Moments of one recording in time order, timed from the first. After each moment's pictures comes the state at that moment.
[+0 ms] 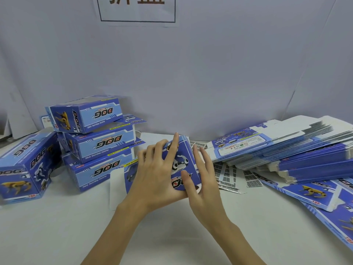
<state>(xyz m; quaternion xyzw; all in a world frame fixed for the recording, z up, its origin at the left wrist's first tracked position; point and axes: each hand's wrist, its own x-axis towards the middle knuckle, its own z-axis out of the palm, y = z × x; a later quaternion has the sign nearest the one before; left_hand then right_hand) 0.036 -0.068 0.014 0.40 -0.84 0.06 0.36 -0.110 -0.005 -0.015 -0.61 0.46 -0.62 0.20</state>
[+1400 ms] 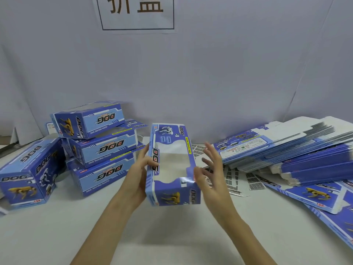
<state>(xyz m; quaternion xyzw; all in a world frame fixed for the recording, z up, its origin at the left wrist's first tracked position) 0.057 -0.097 0.021 0.29 -0.43 -0.70 0.49 -0.133 -0.010 -0.005 -0.58 0.45 -0.64 0.23</state>
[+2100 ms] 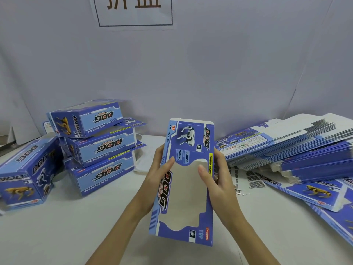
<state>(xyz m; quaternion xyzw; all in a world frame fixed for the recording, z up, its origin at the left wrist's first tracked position) 0.029 -0.072 0.013 0.28 -0.61 -0.58 0.46 -0.135 0.001 0.003 -0.51 0.41 -0.68 0.33</state>
